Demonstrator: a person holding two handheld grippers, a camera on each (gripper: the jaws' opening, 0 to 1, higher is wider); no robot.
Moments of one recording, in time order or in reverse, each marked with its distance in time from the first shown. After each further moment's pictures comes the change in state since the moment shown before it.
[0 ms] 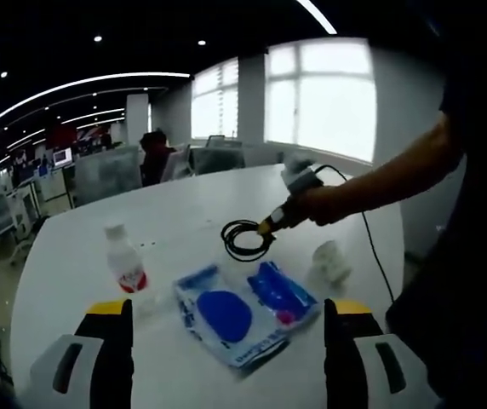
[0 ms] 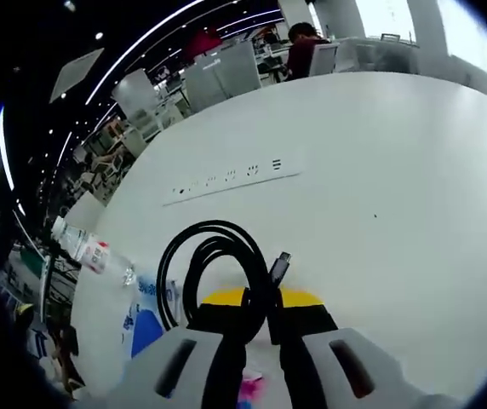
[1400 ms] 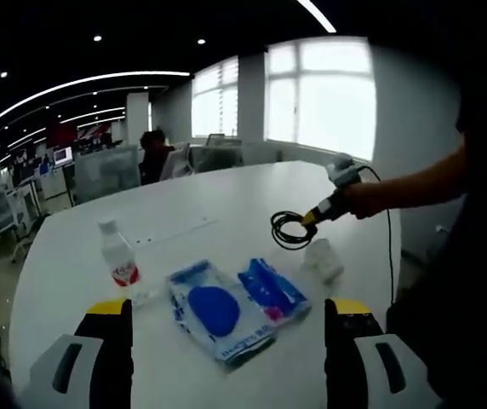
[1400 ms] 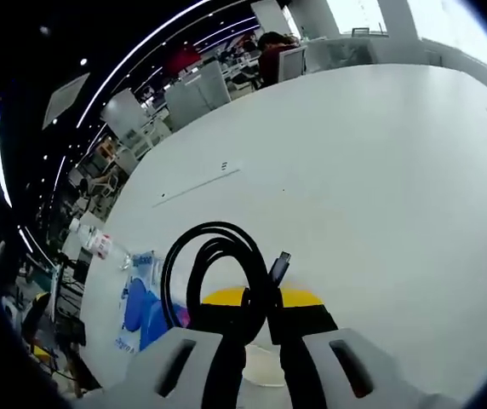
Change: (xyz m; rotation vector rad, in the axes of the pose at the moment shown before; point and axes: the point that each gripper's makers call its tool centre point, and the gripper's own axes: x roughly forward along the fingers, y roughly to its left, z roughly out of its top) left arm -0.011 -0.024 -0.004 -0.007 0.006 0.008; right arm -0.078 -0.094 -0.044 0.106 -0.016 -0.020
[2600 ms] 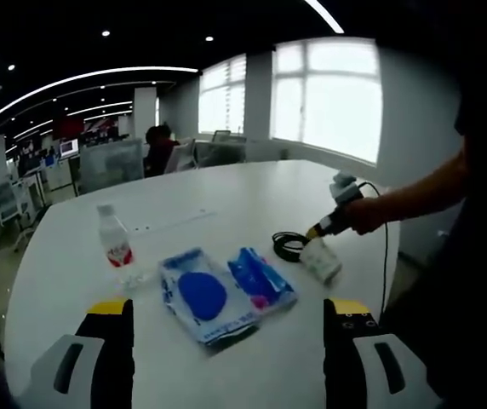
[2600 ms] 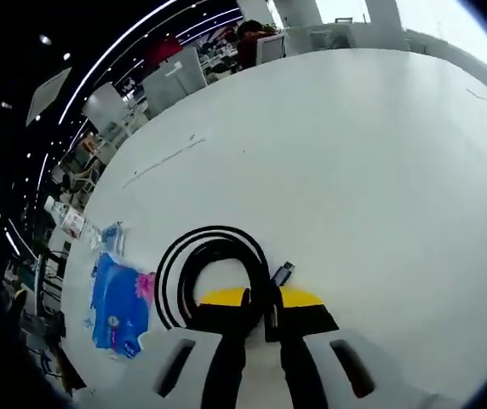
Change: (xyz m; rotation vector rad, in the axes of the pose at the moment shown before) left arm -0.012 -0.021 -0.017 -0.038 0.015 0.022; right arm 0.000 -0.029 -0.039 -0.025 0.021 -0.077
